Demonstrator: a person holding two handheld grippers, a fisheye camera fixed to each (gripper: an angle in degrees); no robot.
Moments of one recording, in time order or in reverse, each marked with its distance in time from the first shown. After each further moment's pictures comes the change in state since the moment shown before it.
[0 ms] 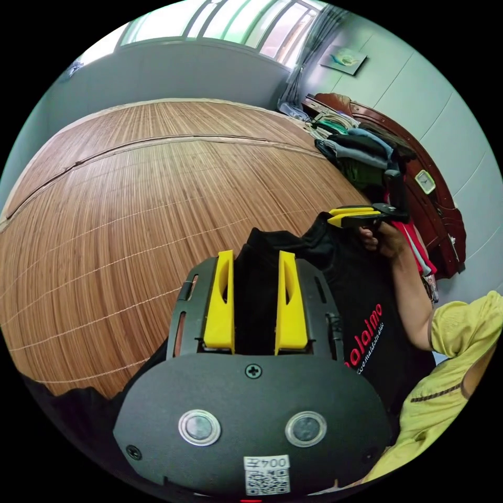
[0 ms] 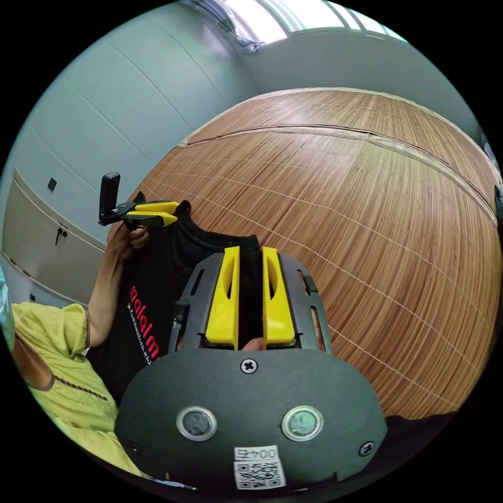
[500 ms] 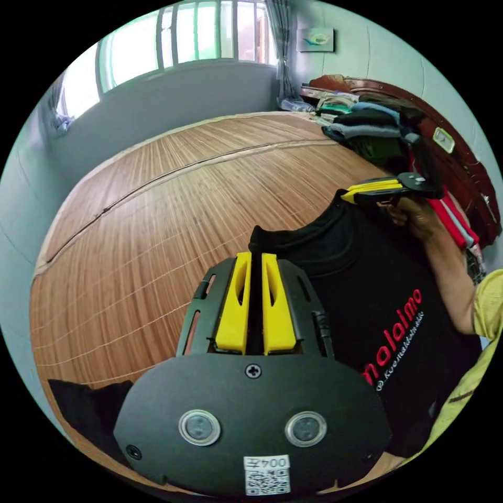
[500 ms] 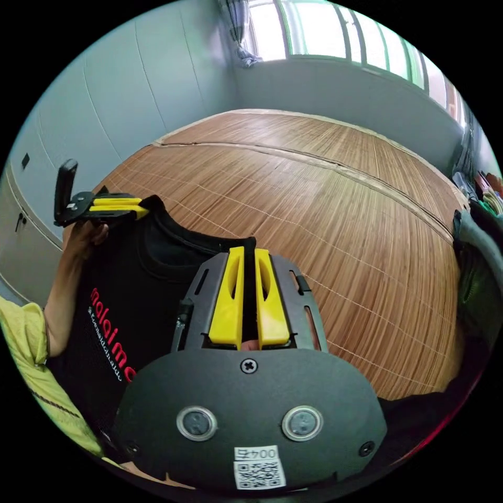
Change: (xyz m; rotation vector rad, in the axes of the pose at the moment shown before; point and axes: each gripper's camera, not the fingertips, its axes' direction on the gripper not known) left arm 0.076 -0.018 0.020 0.005 -0.327 0.159; right arm 0.008 0.009 0.035 0.067 0.300 -0.045
